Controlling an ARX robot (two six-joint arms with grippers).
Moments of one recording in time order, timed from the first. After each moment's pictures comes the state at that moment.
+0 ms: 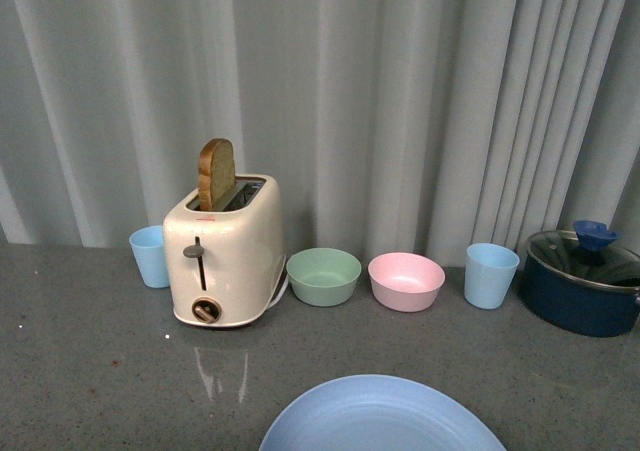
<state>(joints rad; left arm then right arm) 0.00 0.00 0.03 0.00 0.00 0.00 0.00 0.42 0.12 0.30 0.00 0.00</state>
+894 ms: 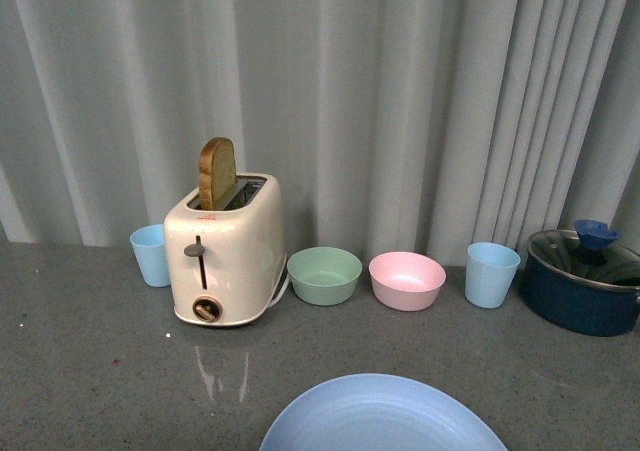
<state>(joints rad) 0.00 0.00 0.03 0.00 0.00 0.00 0.00 0.09 0.01 0.06 0.00 0.00</state>
